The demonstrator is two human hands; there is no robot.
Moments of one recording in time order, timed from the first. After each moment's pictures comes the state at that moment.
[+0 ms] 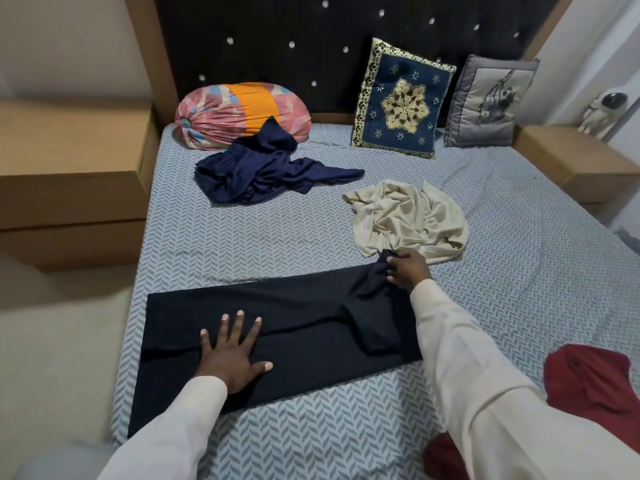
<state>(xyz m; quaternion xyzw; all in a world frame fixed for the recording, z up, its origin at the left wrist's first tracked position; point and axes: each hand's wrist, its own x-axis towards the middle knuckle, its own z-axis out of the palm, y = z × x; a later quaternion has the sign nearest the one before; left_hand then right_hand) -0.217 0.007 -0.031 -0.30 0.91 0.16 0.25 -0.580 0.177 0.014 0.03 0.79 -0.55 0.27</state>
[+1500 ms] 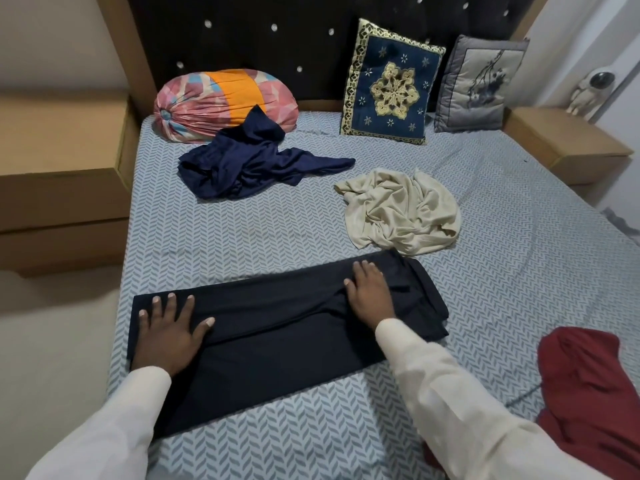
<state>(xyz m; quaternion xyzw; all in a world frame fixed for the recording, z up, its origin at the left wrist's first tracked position) -0.188 -0.078 -0.038 -0.42 0.90 0.11 0.11 -0.491 0.170 -0.035 -0.33 0.93 -0.13 0.07</state>
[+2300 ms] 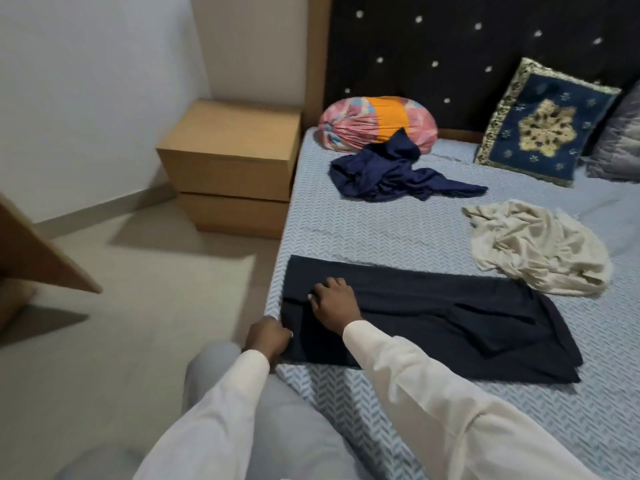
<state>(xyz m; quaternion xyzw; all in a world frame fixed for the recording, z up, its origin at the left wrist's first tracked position) -0.062 -0.031 -0.001 -0.63 0.66 0.42 0.02 -0.227 -0.002 -0.017 -0.57 0.81 -0.06 0.12</state>
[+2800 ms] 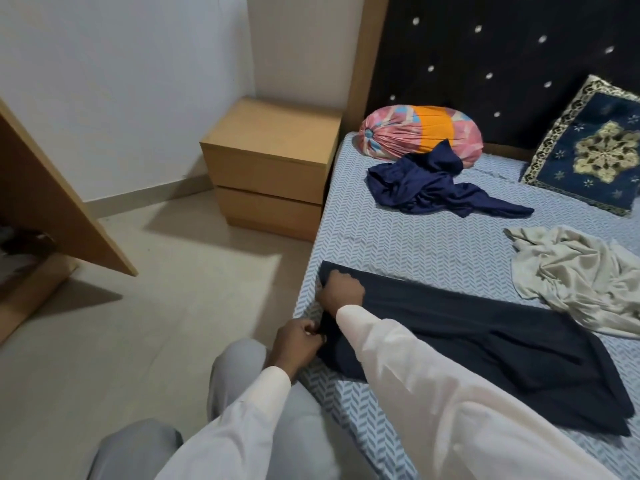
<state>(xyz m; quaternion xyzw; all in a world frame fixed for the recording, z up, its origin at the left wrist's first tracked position) -0.054 -0.023 -0.008 -0.57 0.65 0.48 -0.13 -0.195 -0.070 0.007 -0.45 0.87 -0.08 0.20</state>
